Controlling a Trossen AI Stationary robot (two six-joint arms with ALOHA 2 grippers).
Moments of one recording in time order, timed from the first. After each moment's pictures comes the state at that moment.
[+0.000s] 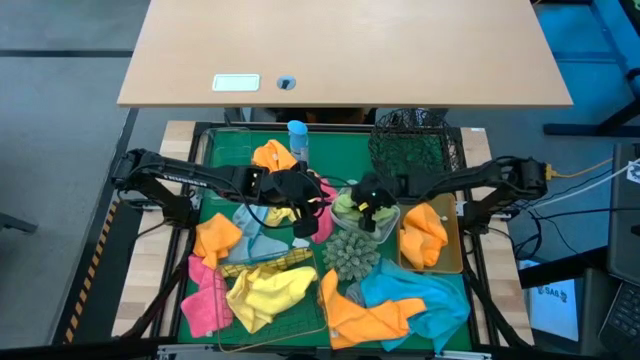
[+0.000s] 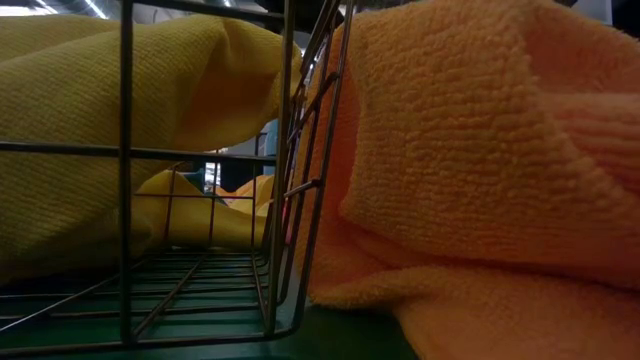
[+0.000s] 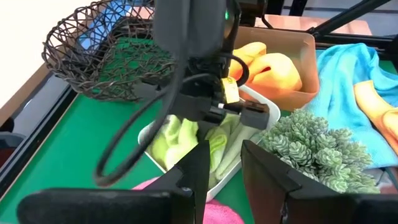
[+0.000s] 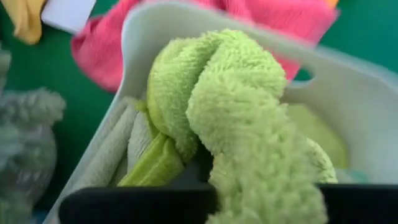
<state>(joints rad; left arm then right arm) -0.08 1.52 1.31 -0.38 -0.27 -0.16 -0.10 1.54 0.78 -0.14 -0.03 0.04</state>
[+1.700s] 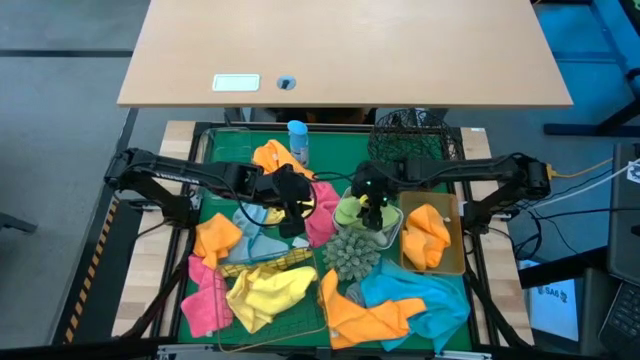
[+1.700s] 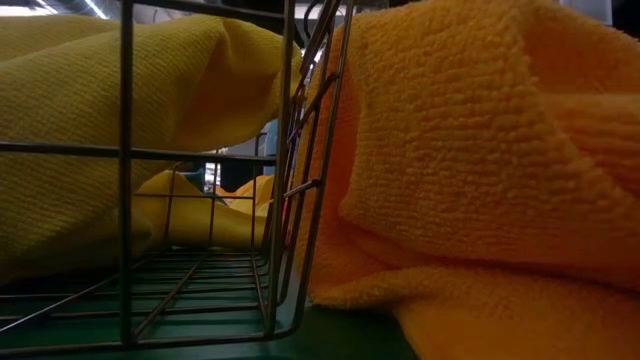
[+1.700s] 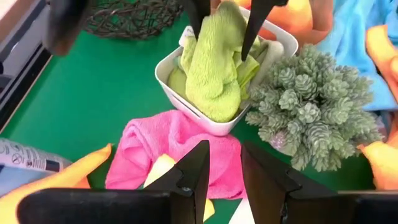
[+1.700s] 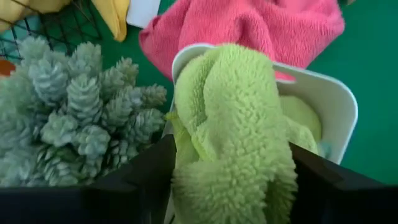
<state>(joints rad) -0.08 1.47 1.31 -0.64 -0.22 -0.26 -0.09 1.51 1.17 -0.75 -0.18 0.11</state>
